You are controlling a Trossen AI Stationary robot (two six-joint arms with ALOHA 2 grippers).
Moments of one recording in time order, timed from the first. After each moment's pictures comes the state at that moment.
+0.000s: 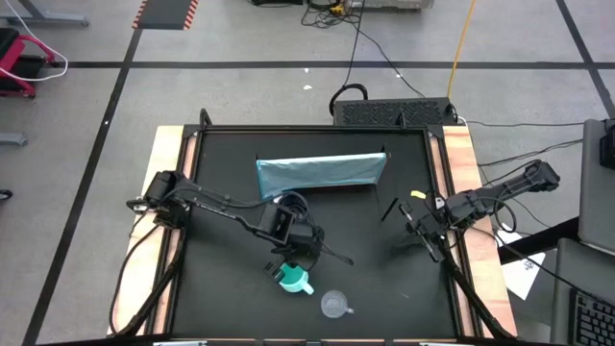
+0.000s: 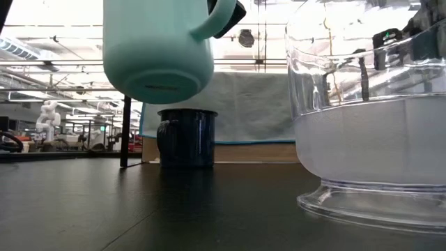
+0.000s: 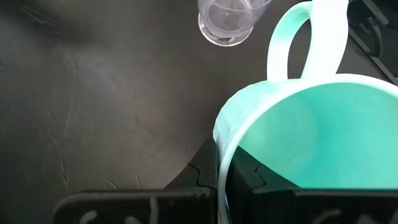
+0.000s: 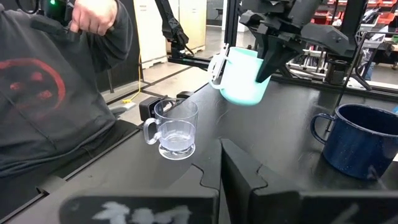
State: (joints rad) left arm -0.27 1.92 1.68 -0.92 0.21 0.39; right arm 0.38 0.30 0.12 0.03 -0.13 -0.01
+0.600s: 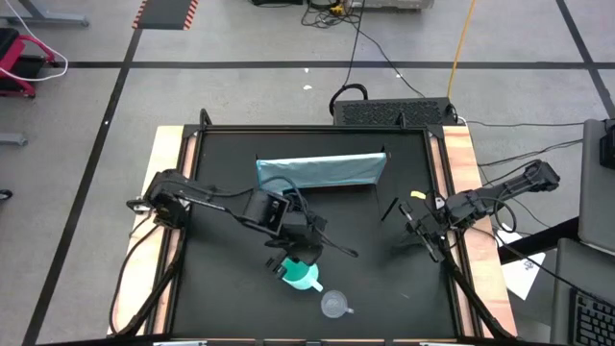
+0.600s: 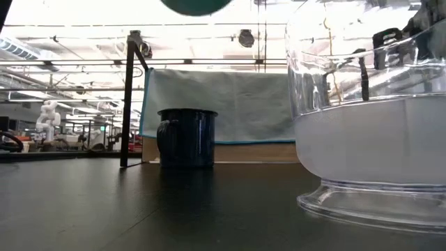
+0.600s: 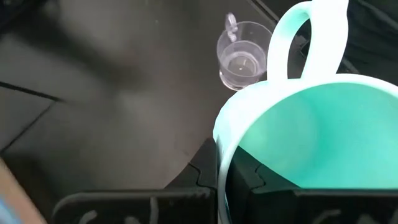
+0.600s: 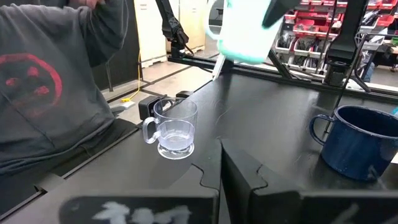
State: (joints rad) left arm -0.27 1.92 1.97 -1.09 0.16 0.40; right arm 0.38 0.30 0.12 0.03 -0.13 -0.03
